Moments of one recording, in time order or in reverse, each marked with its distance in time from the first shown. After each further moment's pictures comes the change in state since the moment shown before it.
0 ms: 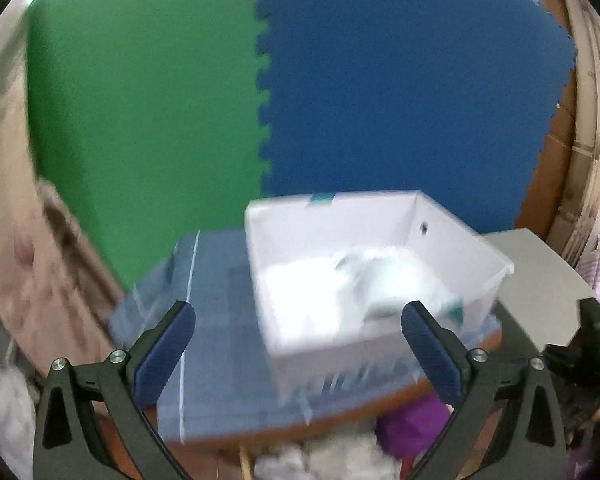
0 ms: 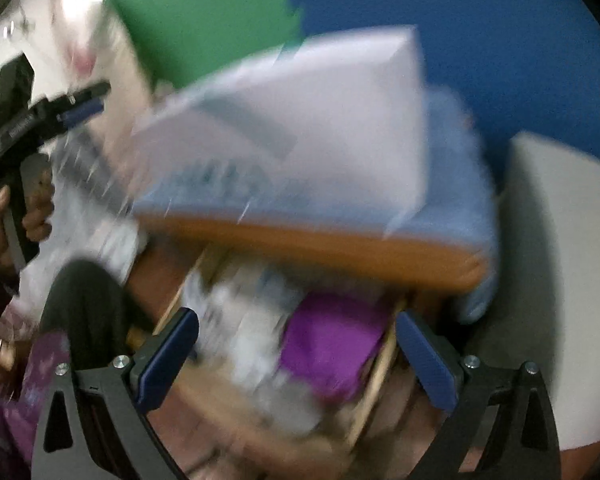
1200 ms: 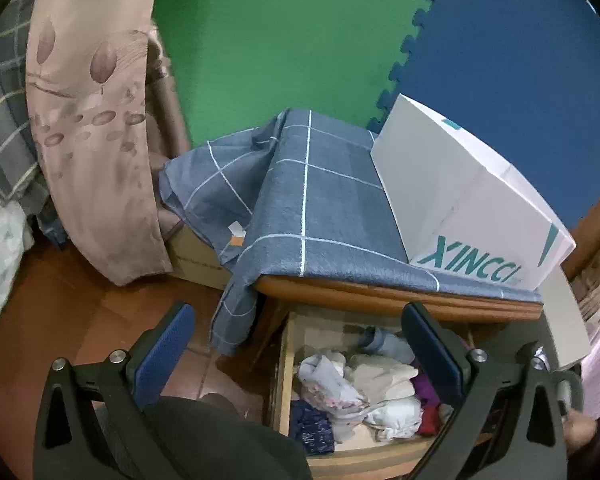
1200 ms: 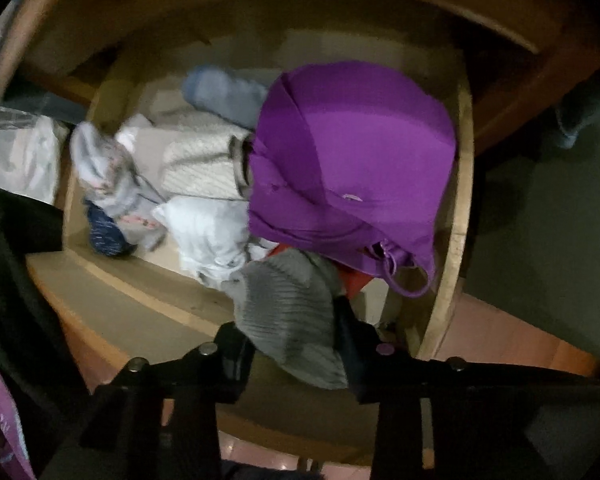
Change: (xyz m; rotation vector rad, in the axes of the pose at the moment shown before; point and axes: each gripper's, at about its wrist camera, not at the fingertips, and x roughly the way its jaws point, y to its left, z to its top) left arm 0.002 0.107 -0.124 -0.353 0.171 0.077; right arm 0.131 0.006 -0.049 0.199 0.578 -0.163
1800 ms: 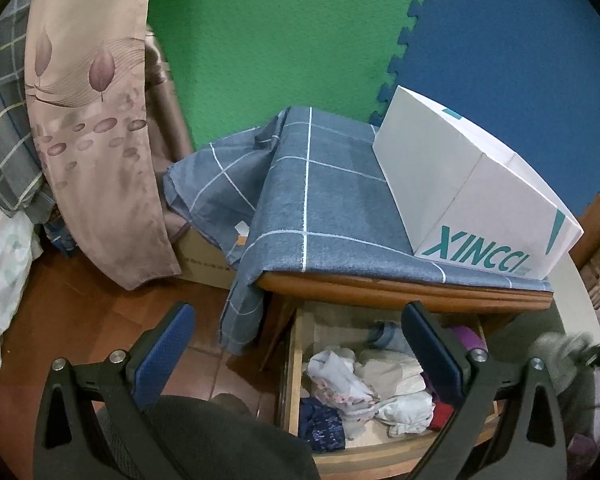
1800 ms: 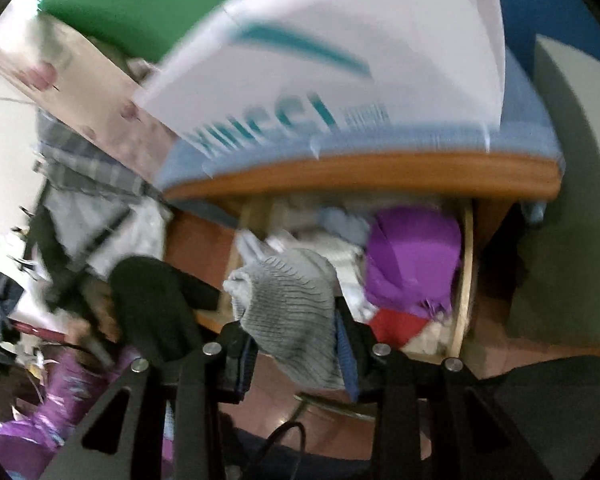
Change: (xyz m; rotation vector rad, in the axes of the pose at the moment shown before) left arm 0.000 -0.002 -0.003 0.026 0.009 0.032; right arm -0.174 0.013 -0.018 0.021 -0.365 0.323
